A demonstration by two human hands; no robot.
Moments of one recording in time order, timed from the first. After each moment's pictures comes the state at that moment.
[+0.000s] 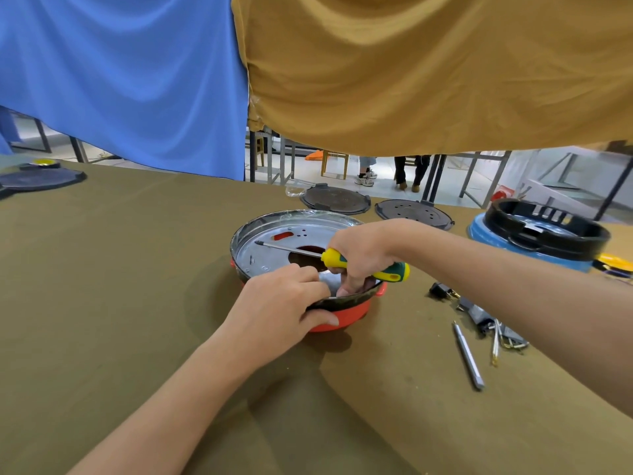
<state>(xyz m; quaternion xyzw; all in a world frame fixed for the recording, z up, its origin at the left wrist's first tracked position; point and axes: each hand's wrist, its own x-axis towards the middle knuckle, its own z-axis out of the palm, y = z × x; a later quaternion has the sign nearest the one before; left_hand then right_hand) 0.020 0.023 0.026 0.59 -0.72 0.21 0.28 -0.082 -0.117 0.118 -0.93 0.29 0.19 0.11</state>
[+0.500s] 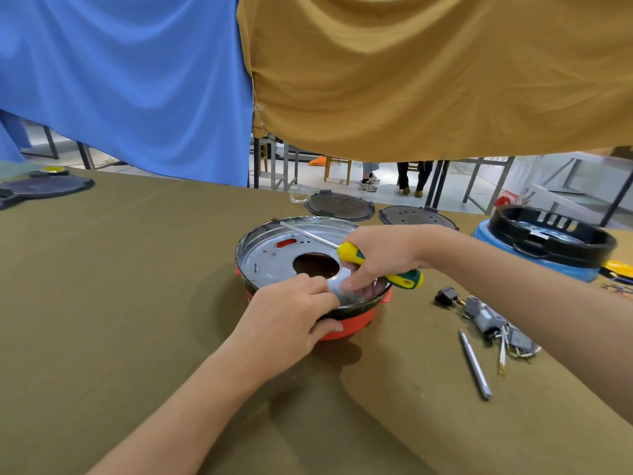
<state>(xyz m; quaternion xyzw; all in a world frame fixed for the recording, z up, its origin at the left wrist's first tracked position) 0.017 0.028 0.027 0.58 -0.73 0.23 0.28 -0.104 -0.127 0.122 -0.93 0.25 0.10 0.25</state>
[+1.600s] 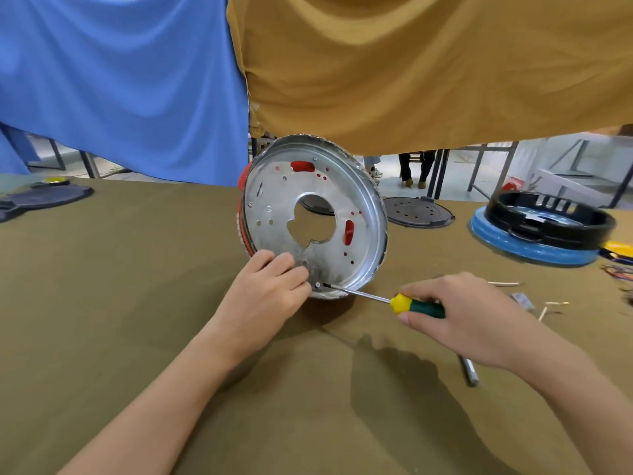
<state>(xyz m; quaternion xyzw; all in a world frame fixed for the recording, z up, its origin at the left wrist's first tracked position) 0.035 0.011 0.024 0.52 -0.69 0.49 0.13 -0.225 -0.085 0.067 -0.93 0.35 -0.13 0.04</state>
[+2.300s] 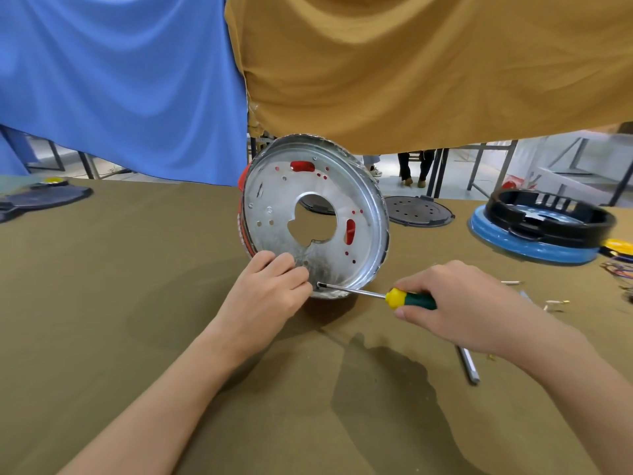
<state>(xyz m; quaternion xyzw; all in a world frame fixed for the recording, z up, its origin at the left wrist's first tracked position) 0.033 0.010 0.020 0.53 -0.69 0.46 0.16 -0.214 -0.086 0.080 -0.94 0.34 -0.06 0.02</state>
